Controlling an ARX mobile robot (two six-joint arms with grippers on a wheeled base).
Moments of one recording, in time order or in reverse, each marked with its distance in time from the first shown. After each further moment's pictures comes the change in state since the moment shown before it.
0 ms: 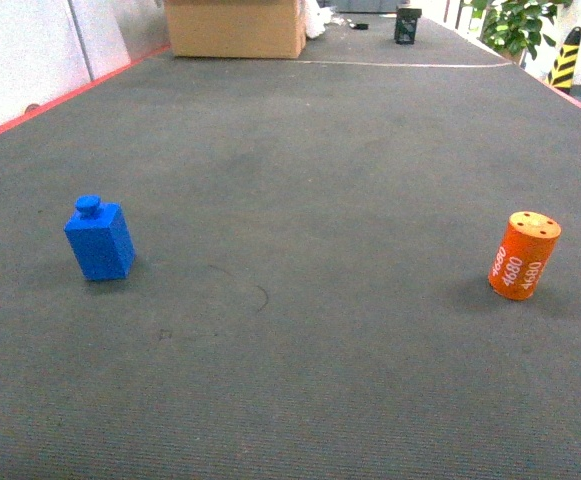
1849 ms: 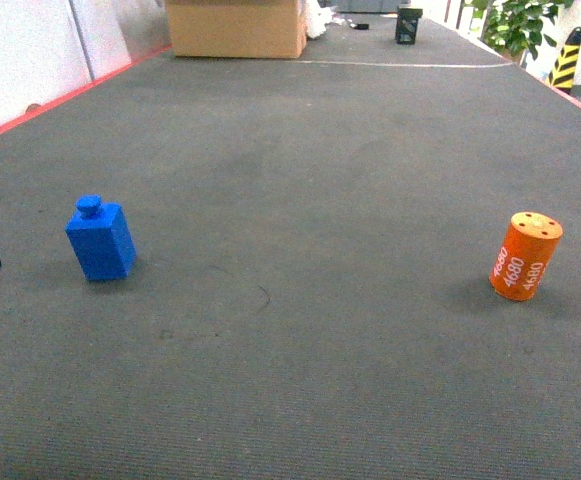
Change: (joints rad) left arm 0.045 1.457 0.286 1.253 -0.017 0.042; right arm 0.000 0.000 0.000 0.000 0.000 0.000
